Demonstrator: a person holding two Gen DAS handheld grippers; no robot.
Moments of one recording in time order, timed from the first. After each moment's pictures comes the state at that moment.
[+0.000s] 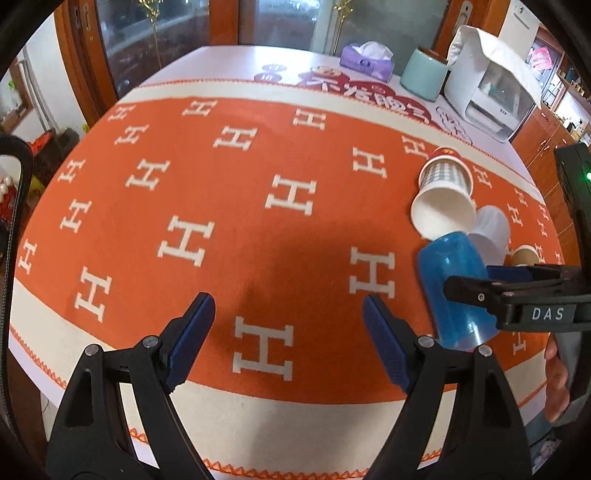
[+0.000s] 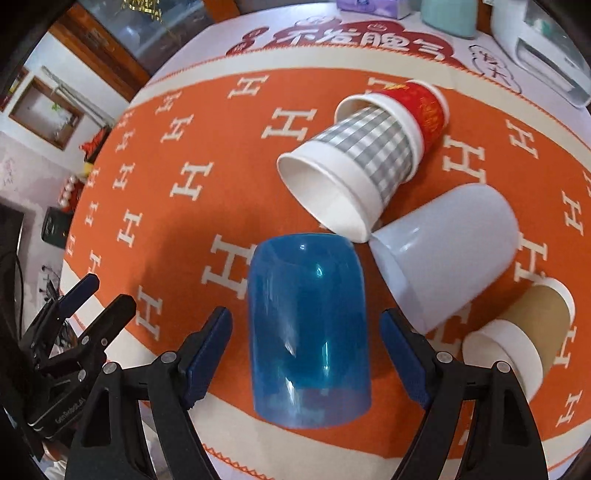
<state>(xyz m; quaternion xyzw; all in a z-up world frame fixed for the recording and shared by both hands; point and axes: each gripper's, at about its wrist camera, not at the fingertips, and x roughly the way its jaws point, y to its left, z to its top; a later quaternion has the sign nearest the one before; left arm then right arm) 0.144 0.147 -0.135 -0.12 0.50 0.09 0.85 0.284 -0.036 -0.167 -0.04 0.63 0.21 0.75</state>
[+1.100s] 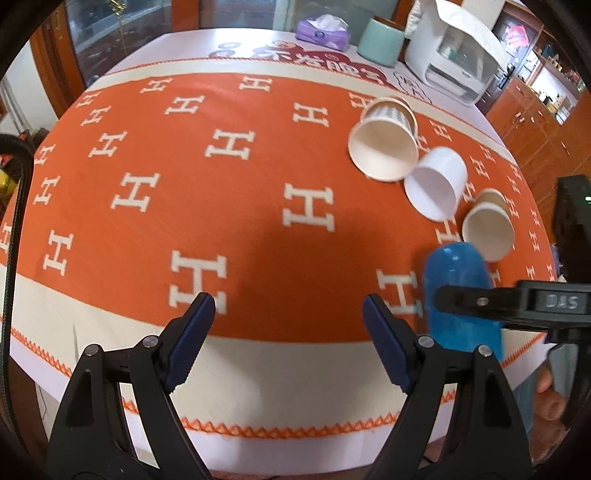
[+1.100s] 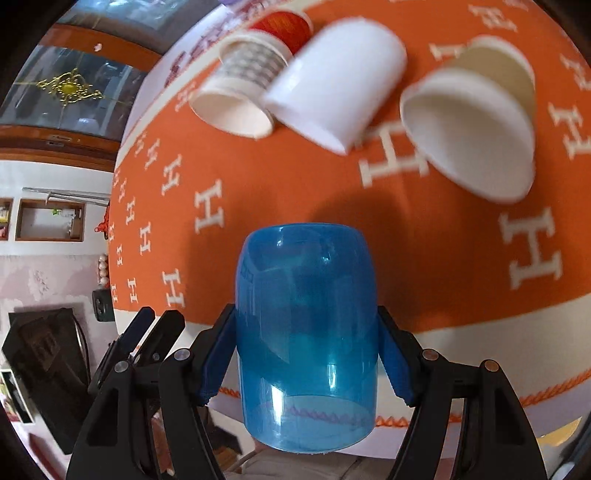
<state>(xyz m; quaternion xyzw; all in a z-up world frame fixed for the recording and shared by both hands) 0.105 0.087 -0.140 -0.11 0.53 0.02 0.84 0.198 -0.100 -0.205 0.19 0.68 0.15 0.69</state>
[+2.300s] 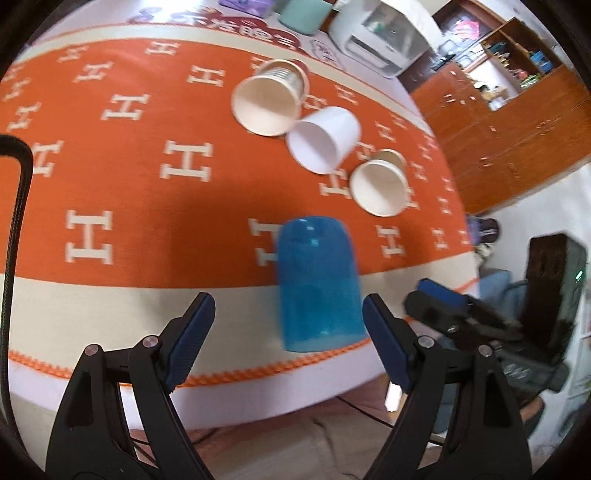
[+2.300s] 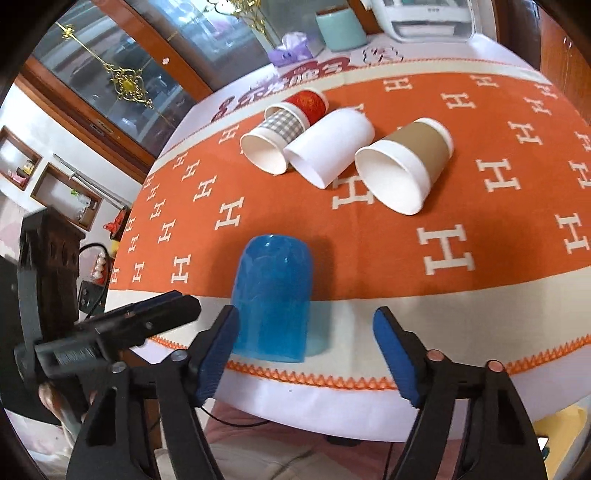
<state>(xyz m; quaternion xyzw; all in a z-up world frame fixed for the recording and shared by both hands) 0.092 0.050 -0.122 -0.20 0.56 -0.15 0.79 0.097 -0.171 -0.126 0.13 0.54 0.18 0.81</state>
